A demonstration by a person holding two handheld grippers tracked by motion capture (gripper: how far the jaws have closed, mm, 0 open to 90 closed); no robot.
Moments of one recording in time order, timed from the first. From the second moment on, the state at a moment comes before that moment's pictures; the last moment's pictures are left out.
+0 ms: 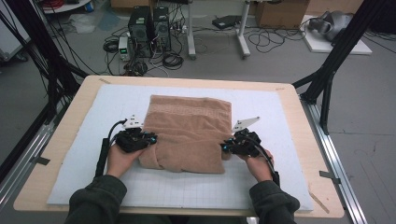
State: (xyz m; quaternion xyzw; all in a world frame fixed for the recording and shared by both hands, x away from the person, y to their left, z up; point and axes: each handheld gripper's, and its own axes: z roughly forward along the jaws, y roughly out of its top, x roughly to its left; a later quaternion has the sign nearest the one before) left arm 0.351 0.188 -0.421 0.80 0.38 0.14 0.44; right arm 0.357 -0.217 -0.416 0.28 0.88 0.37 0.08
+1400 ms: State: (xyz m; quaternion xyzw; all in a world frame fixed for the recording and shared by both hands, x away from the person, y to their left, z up) left arm 0.281 0.195 -0.423 0.84 0.31 0.09 0.44; right arm 0.305 -0.168 -0.429 0.18 0.91 0.35 0.08
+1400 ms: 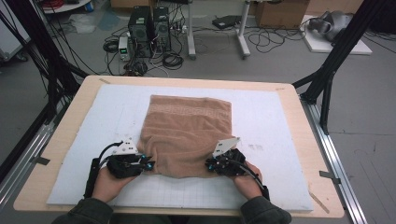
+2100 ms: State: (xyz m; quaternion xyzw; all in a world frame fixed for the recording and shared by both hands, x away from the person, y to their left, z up) left arm 0.346 0.183 -0.387 0.81 0.35 0.13 0.45; right arm 0.344 -0.195 -0.369 0.23 0.89 0.38 0.13
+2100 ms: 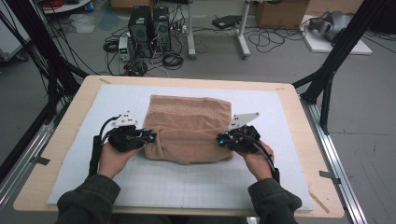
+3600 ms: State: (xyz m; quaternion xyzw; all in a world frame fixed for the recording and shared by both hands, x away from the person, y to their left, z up) left arm 0.321 0.162 -0.436 0.84 0.34 0.14 0.39; right arm 0.327 -0.175 -0.425 0.21 0.91 0.35 0.11
